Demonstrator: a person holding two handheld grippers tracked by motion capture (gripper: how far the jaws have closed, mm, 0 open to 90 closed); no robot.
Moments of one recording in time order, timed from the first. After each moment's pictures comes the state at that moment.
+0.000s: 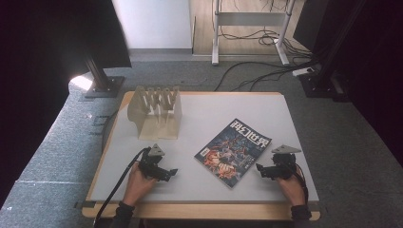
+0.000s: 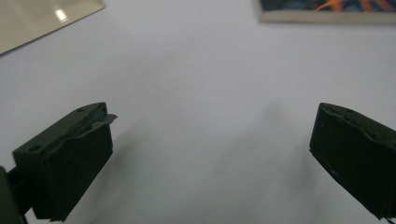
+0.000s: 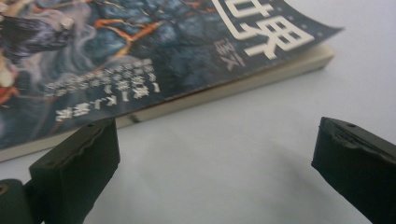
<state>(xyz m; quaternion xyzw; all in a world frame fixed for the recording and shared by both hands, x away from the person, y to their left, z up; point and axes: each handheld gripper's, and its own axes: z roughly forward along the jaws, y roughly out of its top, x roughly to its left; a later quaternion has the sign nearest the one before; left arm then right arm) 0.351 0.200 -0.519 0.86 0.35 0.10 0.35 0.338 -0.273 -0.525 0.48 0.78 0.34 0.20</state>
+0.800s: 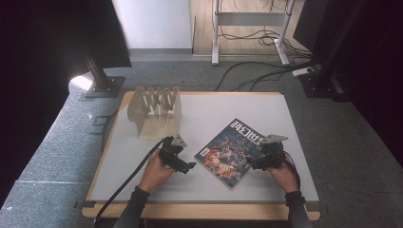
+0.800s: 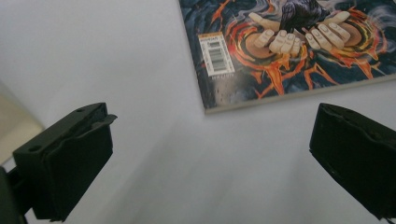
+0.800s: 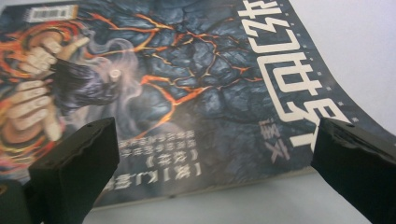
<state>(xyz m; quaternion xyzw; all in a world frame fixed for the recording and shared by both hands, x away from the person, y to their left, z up) 0.379 0.128 -0.488 0.90 0.27 0.10 0.33 0.369 -0.241 -0.502 0.41 0.82 0.35 0.18</state>
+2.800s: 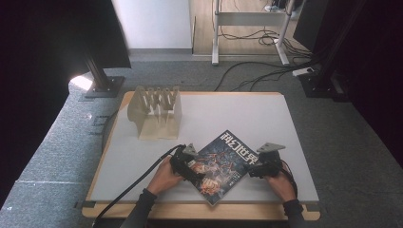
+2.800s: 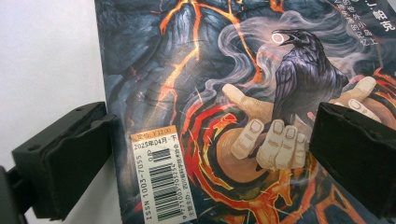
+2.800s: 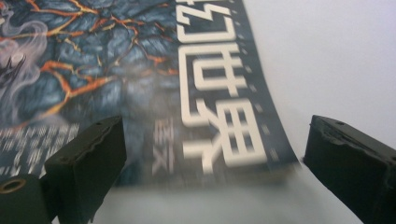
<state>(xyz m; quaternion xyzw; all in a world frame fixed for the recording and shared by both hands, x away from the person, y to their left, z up) 0.371 0.102 -0.522 0.92 0.23 0.03 0.33 0.347 -0.233 -0.522 0.42 0.82 0.35 0.17</state>
